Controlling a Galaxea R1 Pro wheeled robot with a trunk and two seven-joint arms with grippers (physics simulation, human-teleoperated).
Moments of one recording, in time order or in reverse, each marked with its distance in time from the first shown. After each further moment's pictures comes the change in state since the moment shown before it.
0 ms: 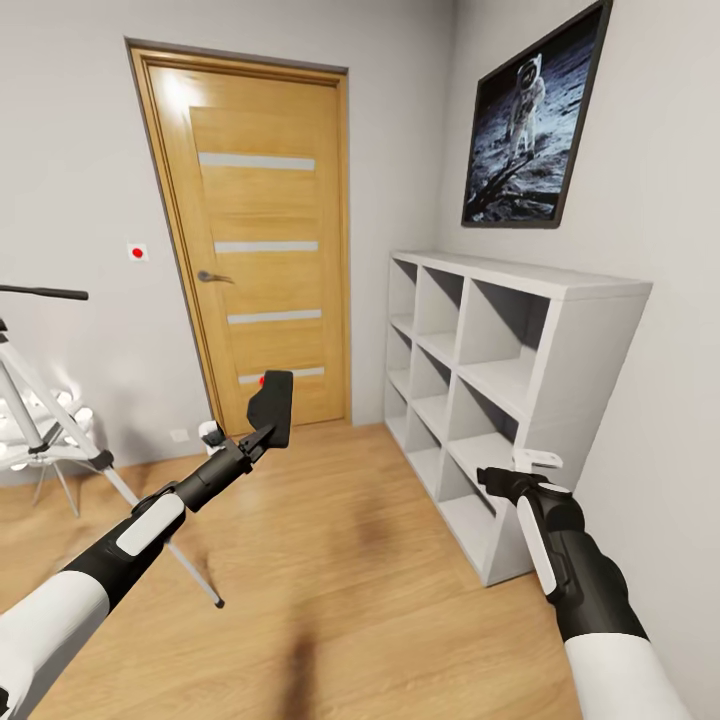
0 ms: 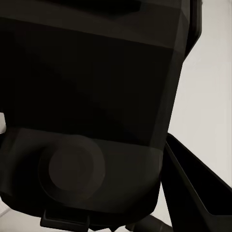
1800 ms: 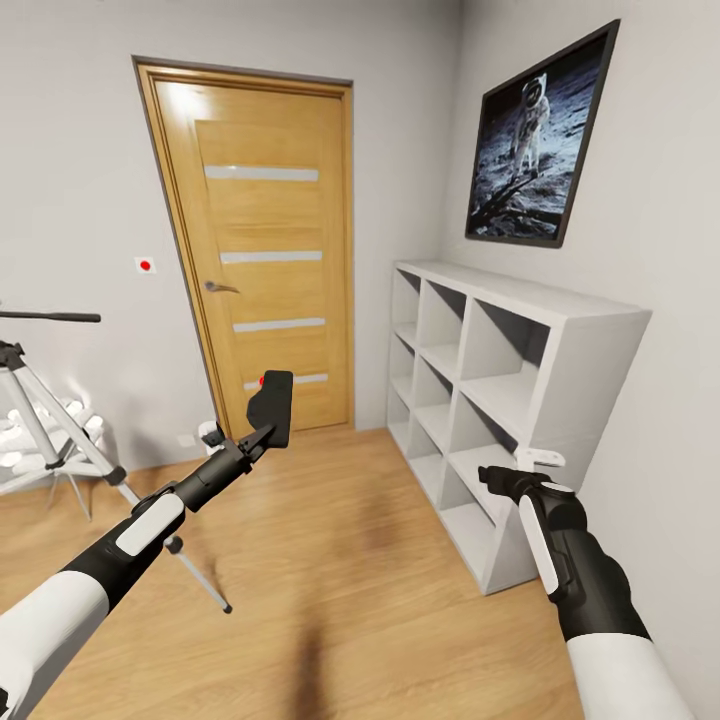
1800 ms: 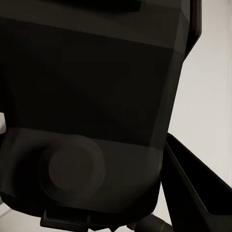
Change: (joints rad) left arm 0.000 0.001 0.000 0.000 0.000 0.000 0.000; right arm 0.000 -0.005 -0.003 -0.008 -0.001 0.000 0.001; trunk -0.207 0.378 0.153
